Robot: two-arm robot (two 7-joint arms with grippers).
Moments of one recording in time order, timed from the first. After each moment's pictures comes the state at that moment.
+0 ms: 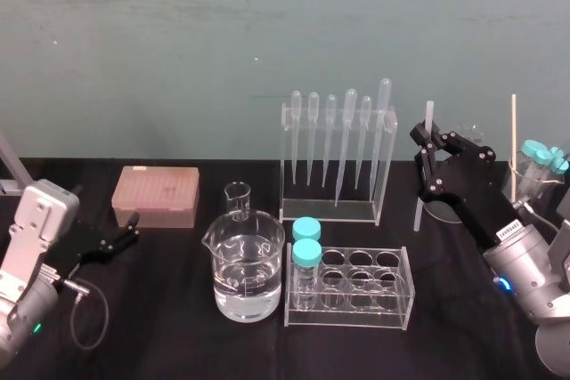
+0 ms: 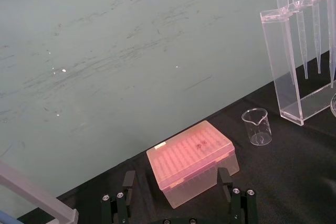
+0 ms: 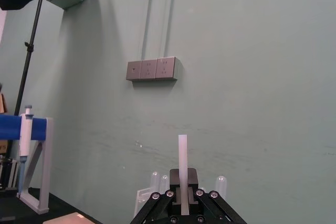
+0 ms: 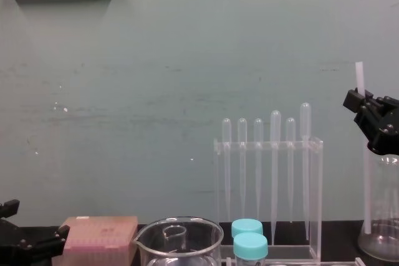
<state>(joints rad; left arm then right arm) -0.20 0.60 0.45 -1.41 -0.25 -0.12 0.03 0.25 0.34 -0.25 -1.31 0.42 -0.59 0.45</state>
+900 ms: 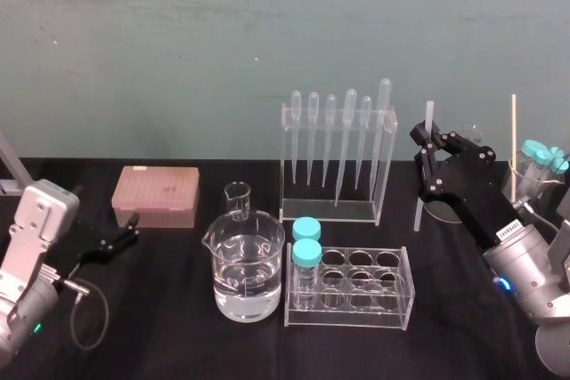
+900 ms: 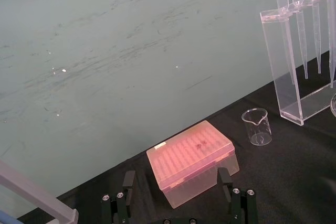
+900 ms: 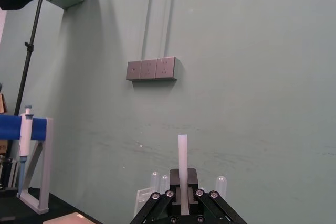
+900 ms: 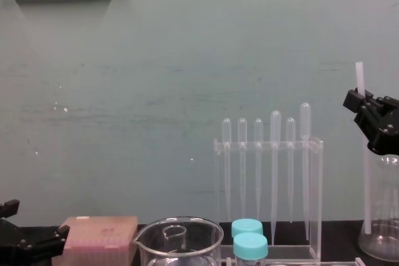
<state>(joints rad) -0.20 0.60 0.45 -1.41 -0.25 -0.12 0.03 0.25 0.34 -0.25 -1.31 0.42 -0.59 0.45</state>
